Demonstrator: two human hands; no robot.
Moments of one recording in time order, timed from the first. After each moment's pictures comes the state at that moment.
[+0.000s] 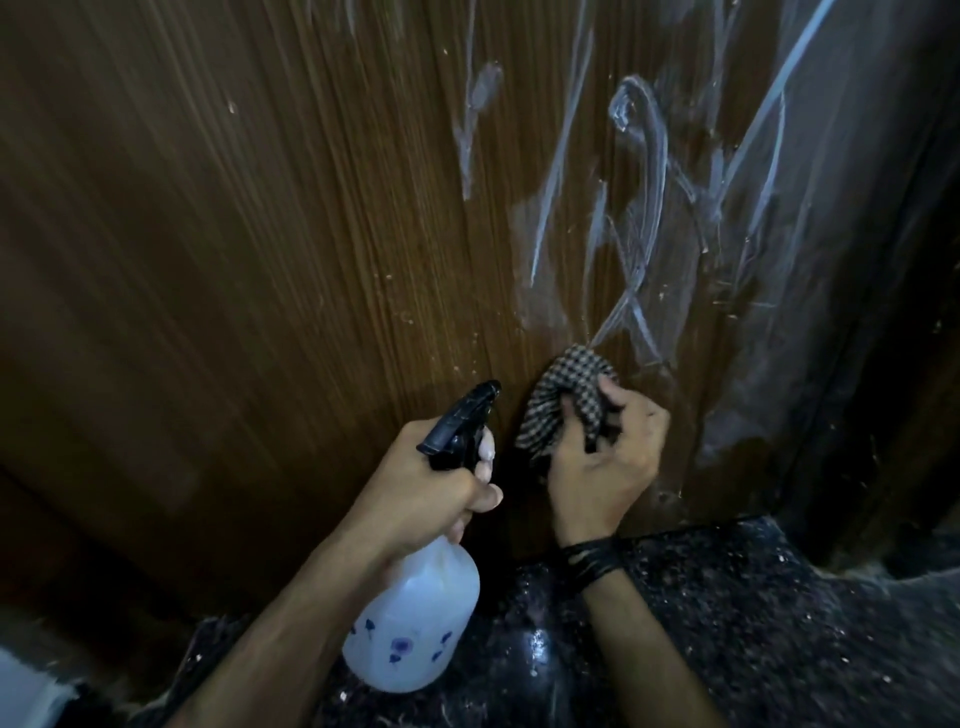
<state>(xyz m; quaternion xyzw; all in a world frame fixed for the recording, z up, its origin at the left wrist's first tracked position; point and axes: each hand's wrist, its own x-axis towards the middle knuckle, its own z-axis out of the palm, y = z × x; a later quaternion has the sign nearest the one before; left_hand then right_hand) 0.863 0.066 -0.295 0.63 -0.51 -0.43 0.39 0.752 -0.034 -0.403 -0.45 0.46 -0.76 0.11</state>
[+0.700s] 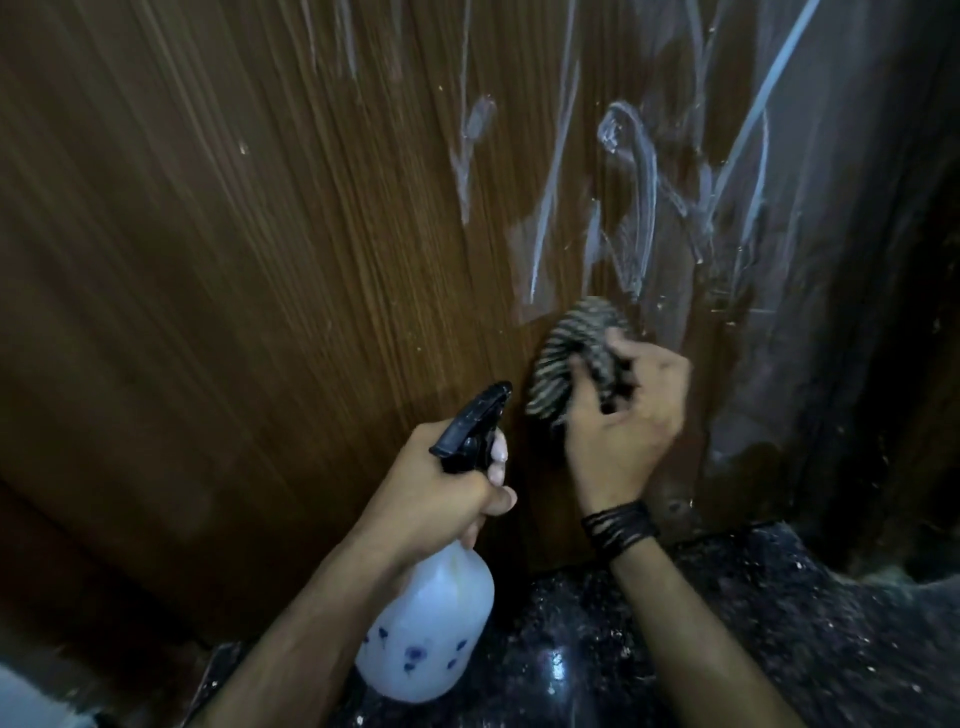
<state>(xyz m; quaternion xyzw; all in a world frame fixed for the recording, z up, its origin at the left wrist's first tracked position) 0.857 0.068 -0.281 0.62 -0.53 -0.42 0.39 0.740 -0.046 -0.356 -0.47 0.43 -0.77 0.05</state>
